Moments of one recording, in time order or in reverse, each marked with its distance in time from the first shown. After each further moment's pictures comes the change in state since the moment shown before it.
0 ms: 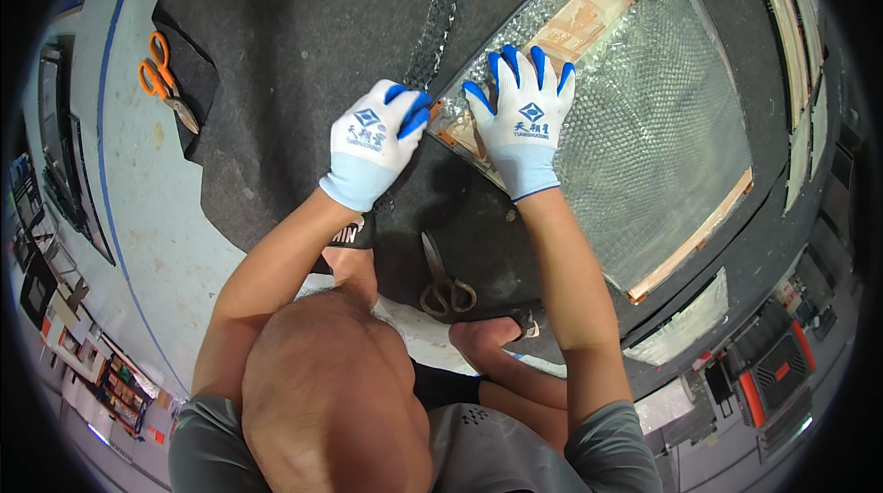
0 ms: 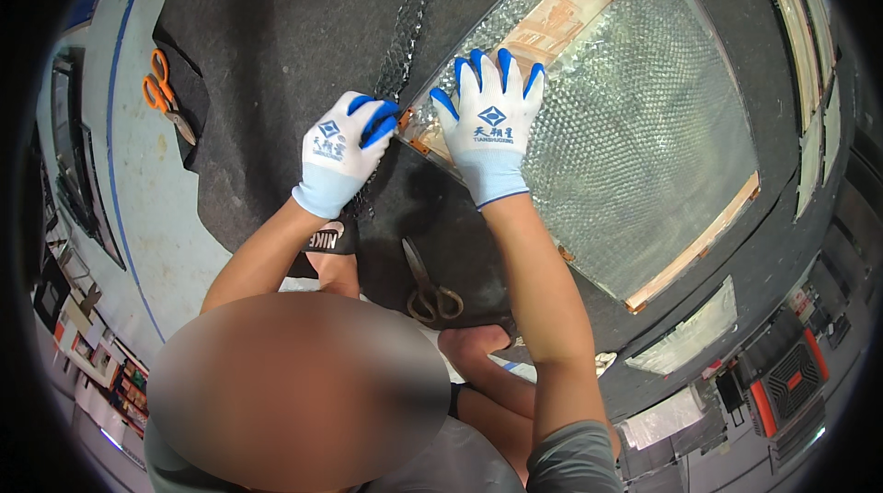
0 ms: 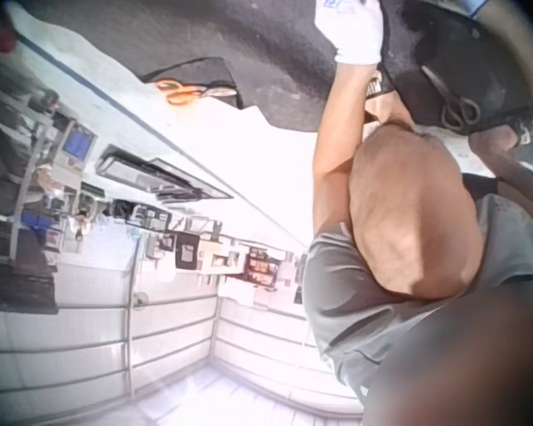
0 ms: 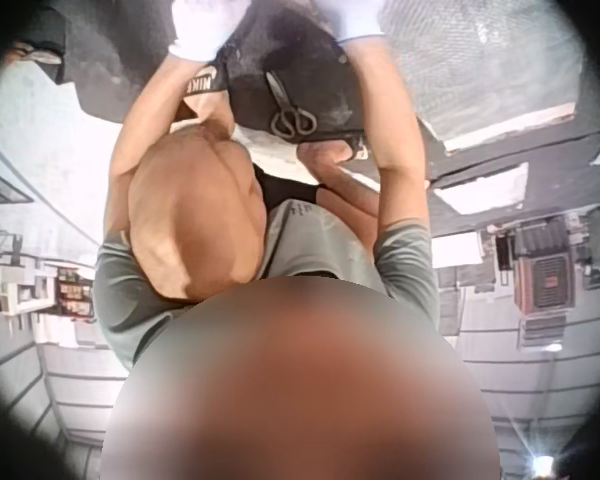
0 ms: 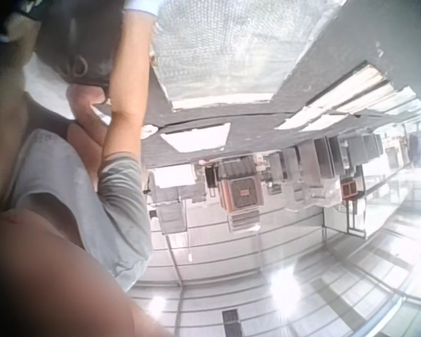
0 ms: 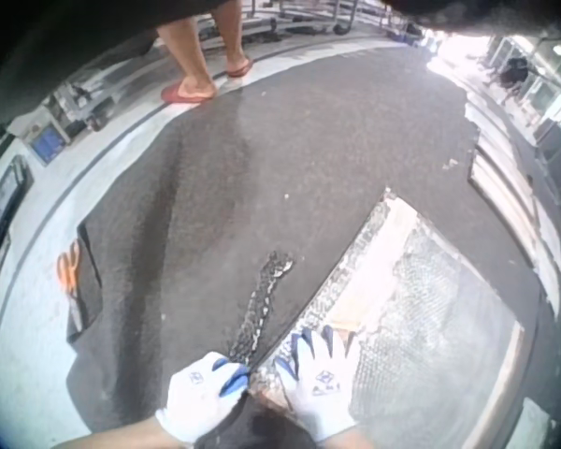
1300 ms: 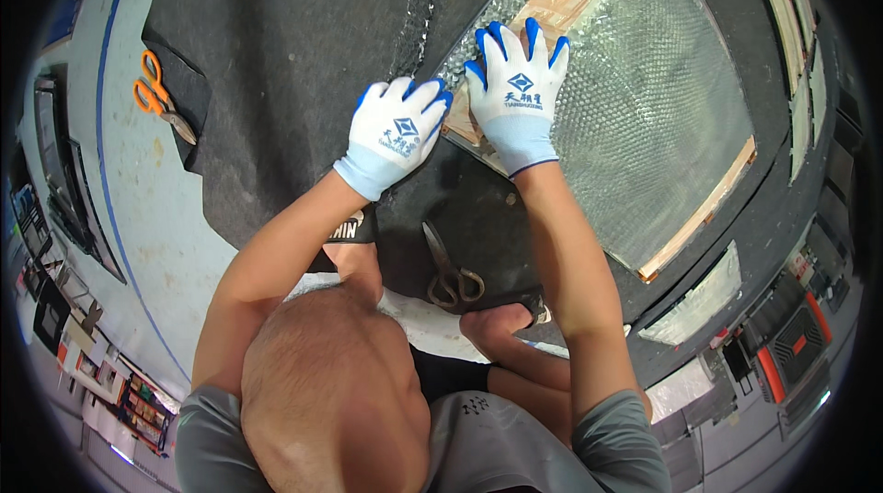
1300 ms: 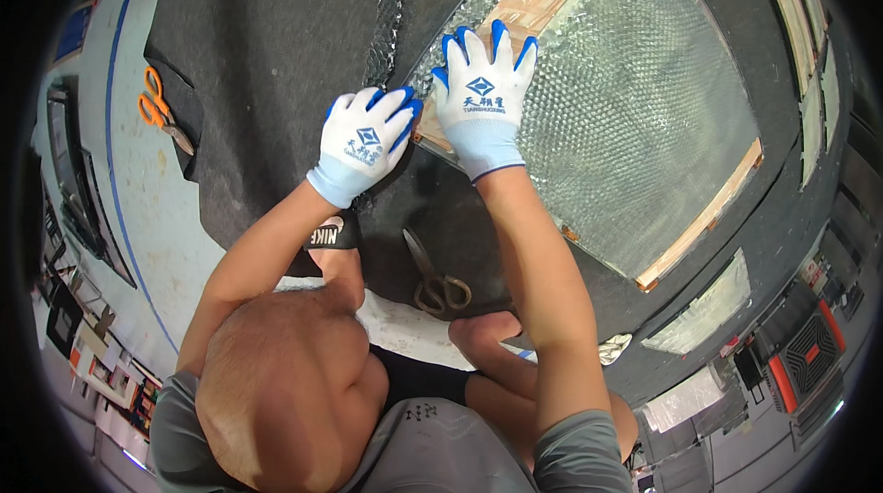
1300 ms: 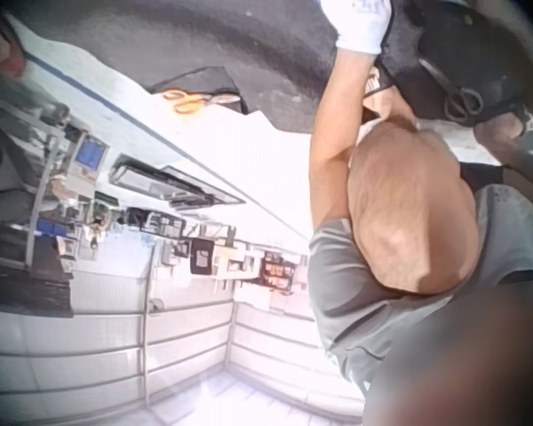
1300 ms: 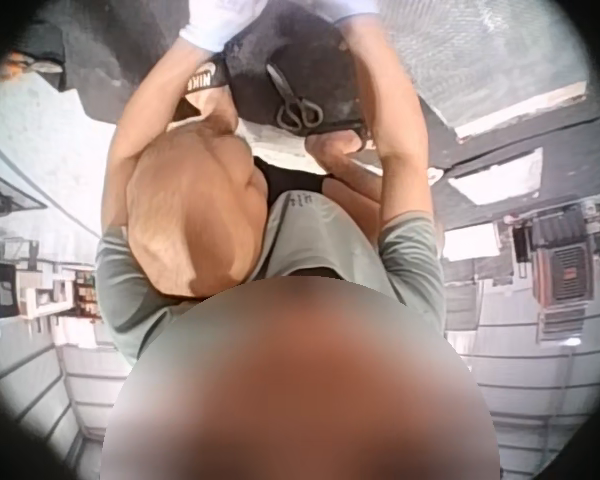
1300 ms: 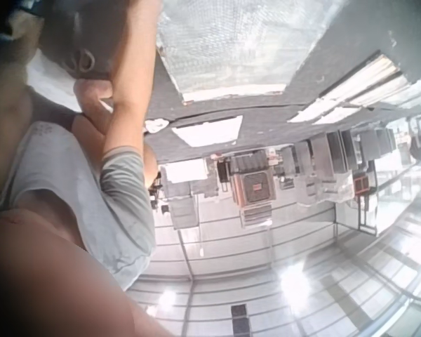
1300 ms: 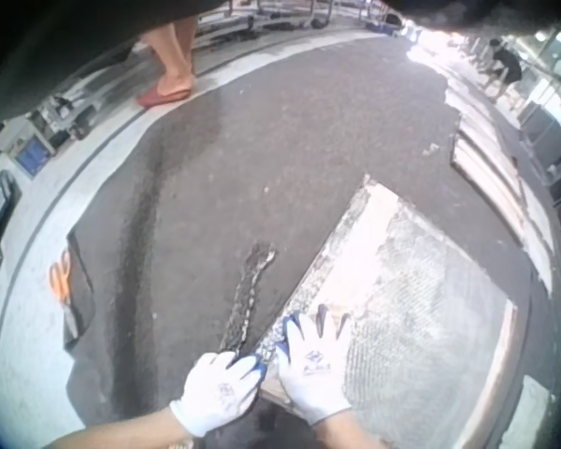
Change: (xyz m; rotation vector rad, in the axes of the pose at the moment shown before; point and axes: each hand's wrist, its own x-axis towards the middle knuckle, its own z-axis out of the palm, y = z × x) left_hand 0.007 0.004 0.019 0.329 -0.084 0.445; right_hand 0.008 0.003 -0.007 -0.050 -0.038 0.025
